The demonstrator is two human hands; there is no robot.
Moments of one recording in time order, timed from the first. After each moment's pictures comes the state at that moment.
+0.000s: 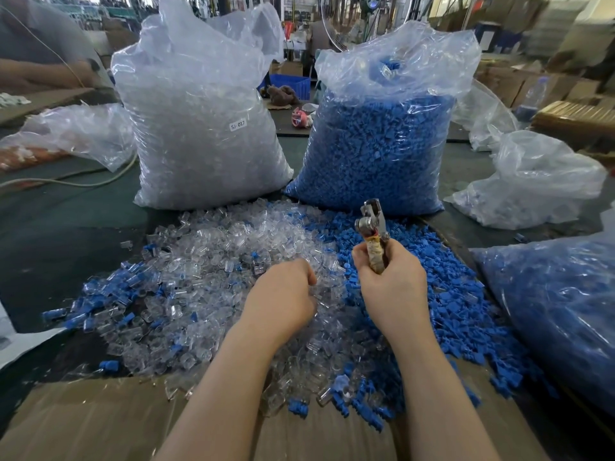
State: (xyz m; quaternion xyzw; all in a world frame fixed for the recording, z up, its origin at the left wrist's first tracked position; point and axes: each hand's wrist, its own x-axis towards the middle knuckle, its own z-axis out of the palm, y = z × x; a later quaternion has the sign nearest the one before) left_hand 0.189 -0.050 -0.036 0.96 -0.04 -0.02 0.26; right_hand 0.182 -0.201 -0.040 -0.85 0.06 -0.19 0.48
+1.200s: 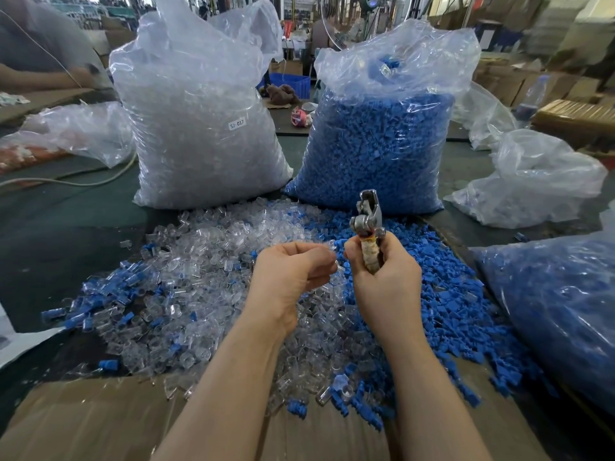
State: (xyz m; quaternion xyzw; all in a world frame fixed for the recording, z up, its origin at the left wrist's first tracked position) left_hand 0.184 -0.063 -0.016 0.60 0.08 -0.05 0.80; right_hand 0.177 -0.193 -0.037 -0.82 0.02 -0.25 0.51
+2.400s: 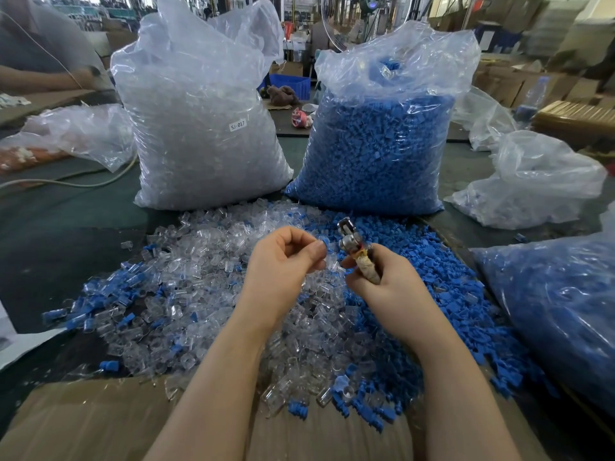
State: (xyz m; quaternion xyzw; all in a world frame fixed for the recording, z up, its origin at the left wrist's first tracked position) left_hand 0.188 -0.055 -0.018 0.72 -0.02 0.06 0.69; right_hand 0.174 -0.220 -0.026 -0.87 -0.05 -0.04 0.48
